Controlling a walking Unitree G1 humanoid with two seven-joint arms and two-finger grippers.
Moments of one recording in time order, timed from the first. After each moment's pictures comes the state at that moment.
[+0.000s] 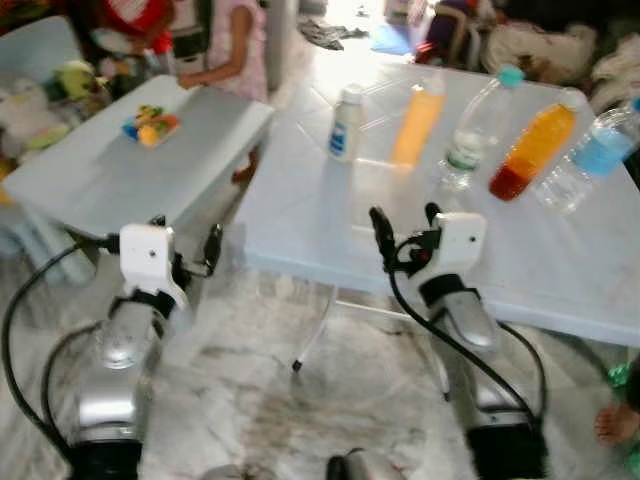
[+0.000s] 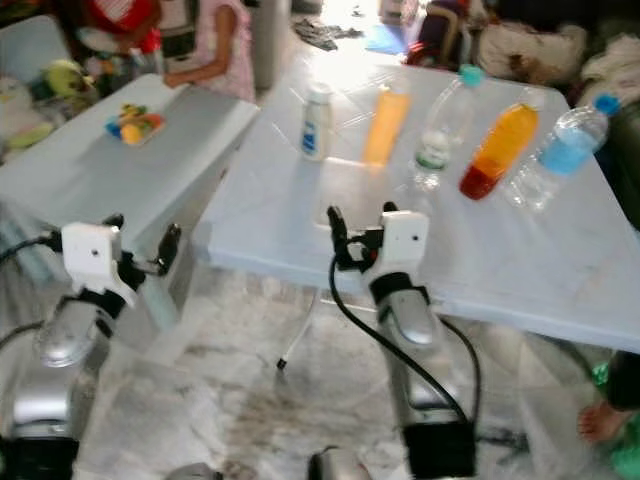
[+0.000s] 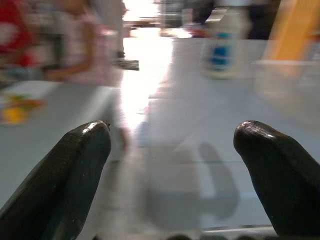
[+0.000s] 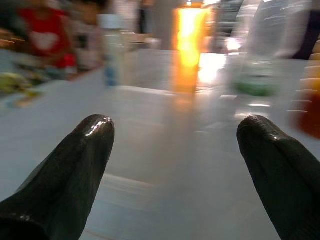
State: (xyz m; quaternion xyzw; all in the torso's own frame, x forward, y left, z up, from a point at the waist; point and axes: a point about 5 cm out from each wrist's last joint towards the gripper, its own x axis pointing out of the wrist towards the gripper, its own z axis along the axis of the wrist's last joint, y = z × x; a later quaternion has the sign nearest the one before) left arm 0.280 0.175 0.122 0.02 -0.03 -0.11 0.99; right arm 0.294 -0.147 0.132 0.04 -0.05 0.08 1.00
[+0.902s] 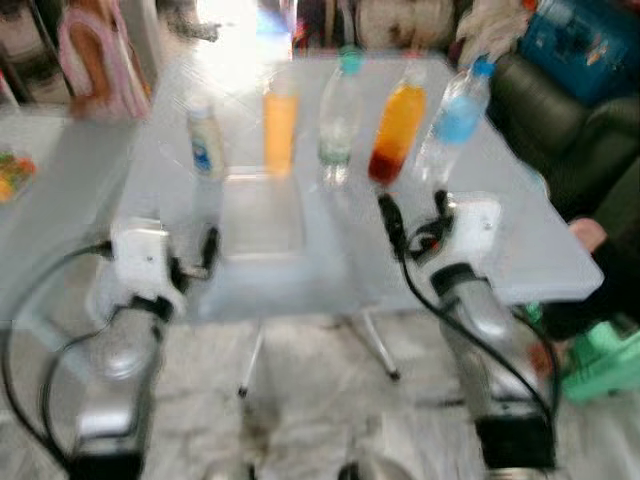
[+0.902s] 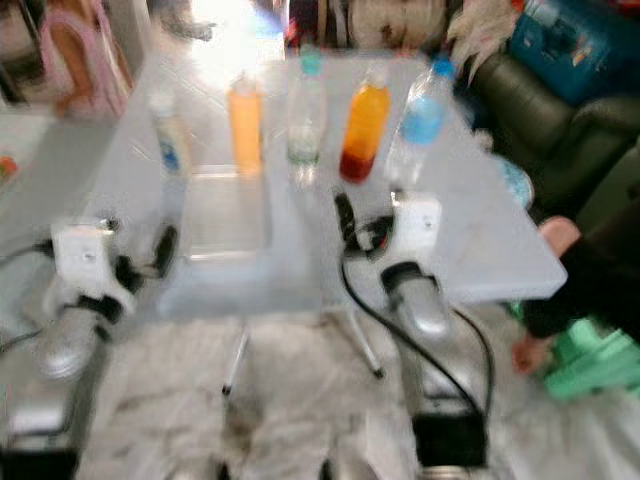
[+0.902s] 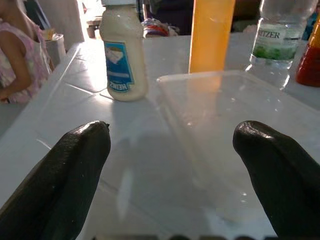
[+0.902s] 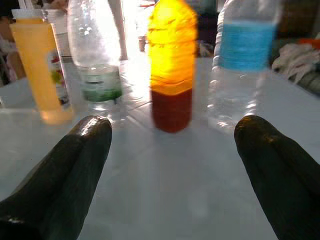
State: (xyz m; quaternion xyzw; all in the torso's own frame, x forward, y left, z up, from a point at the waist) left arm 0.273 0.198 0.124 0.04 -0.03 -0.05 1.00; right arm 0.298 -0.147 0.139 0.06 -0.06 0.11 0.99
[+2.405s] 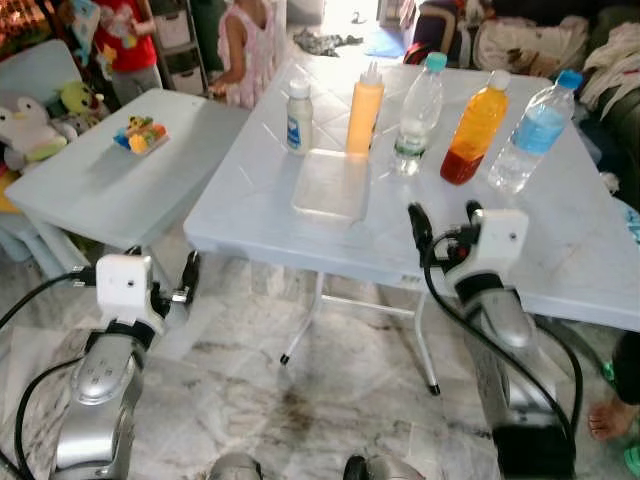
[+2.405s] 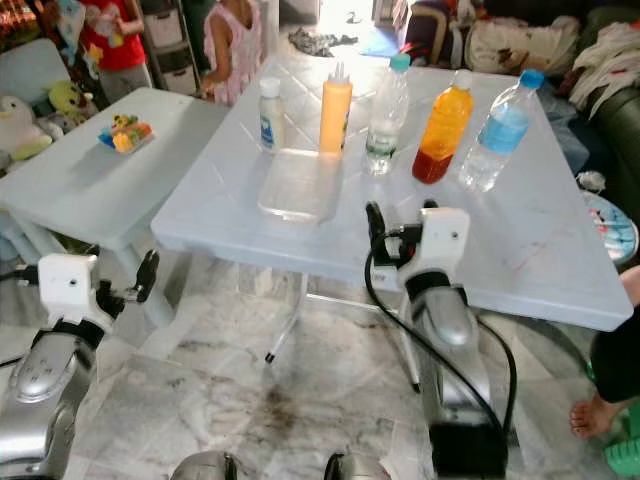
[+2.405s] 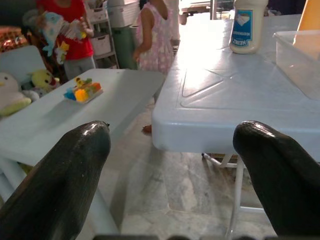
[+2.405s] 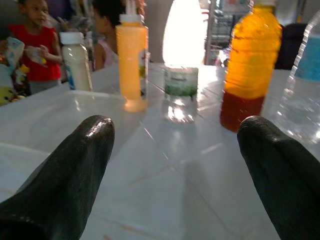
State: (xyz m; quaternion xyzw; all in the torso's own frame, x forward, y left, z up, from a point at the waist) left arm 0.245 0.218 0.100 0.05 0.01 -0.02 1.00; right arm 0.280 -0.170 0.127 0.02 -0.05 0.03 1.00
